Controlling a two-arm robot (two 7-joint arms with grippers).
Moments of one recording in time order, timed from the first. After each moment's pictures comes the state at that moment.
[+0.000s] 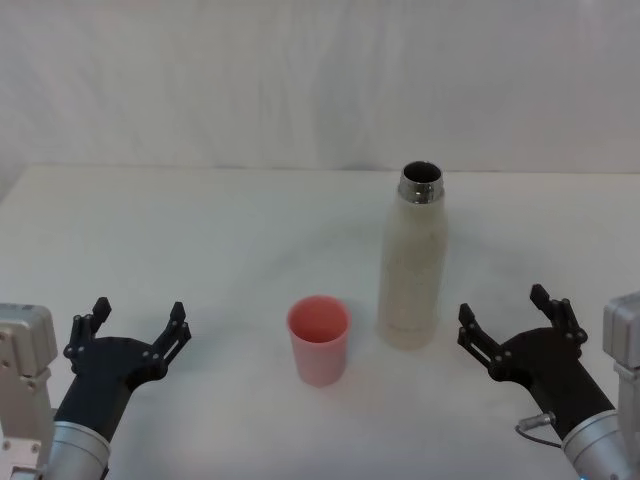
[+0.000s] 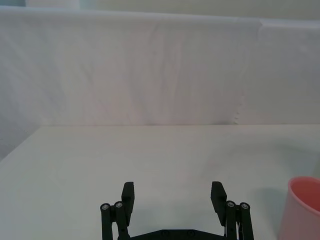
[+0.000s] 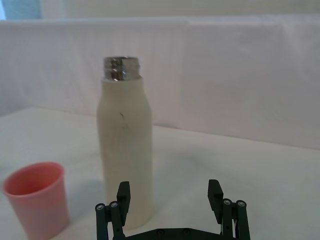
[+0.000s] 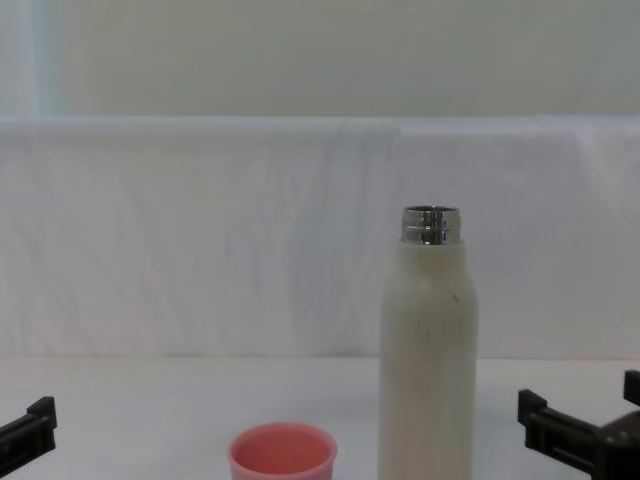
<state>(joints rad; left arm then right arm) 0.27 0.24 0.04 -1.85 -0.25 -0.02 -0.02 -0.19 0.18 -0.24 -1.84 0.11 -0.01 0.06</state>
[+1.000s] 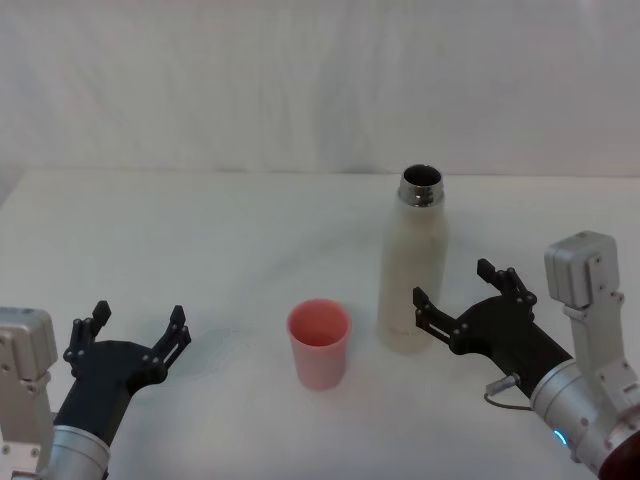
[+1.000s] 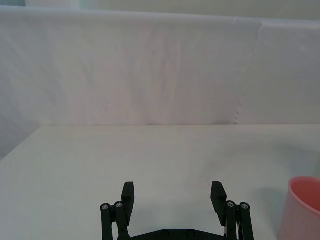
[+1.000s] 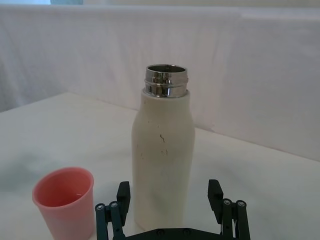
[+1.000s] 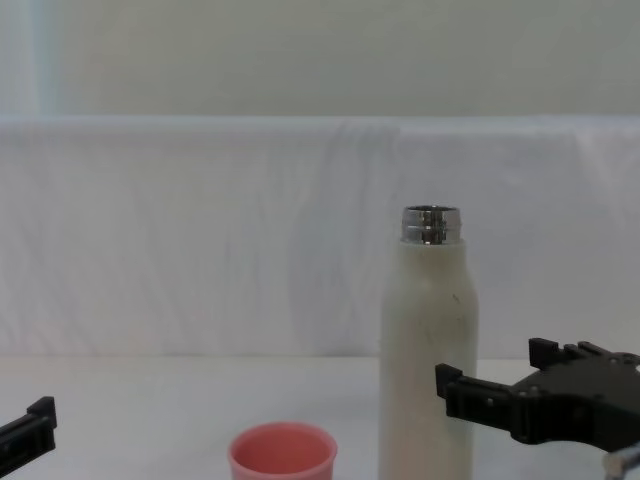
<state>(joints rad) 0.27 0.24 0.04 -1.85 -0.25 -0.02 -0.02 -0.04 0.19 -0.27 -1.80 0.10 0.17 0.21</state>
